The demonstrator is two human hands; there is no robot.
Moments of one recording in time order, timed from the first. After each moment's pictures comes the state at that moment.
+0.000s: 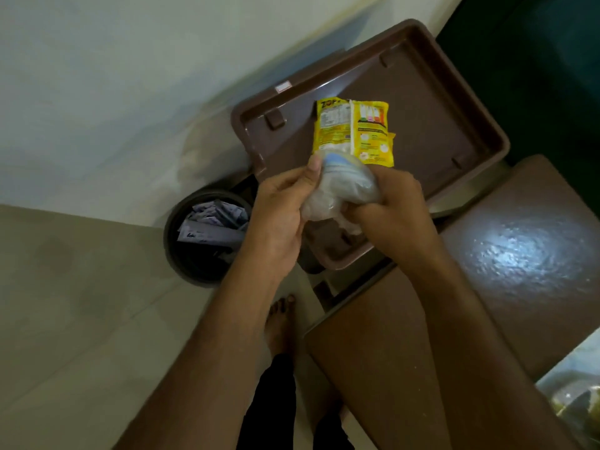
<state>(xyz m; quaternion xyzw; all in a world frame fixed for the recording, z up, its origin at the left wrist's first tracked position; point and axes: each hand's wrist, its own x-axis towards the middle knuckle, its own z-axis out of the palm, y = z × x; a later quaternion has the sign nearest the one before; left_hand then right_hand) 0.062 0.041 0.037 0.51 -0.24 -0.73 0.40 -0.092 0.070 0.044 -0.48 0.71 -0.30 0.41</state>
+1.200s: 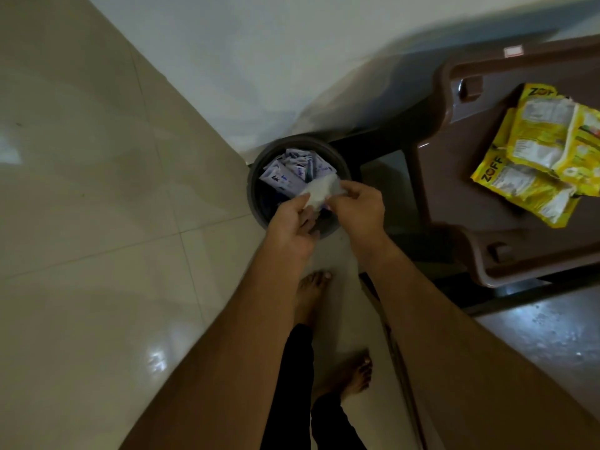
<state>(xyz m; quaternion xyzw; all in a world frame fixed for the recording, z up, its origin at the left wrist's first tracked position) 0.236 0.085 -0.120 0.59 0.25 -0.65 0.41 0.136 0.057 -0.112 -0.37 0.76 -0.16 0.51</state>
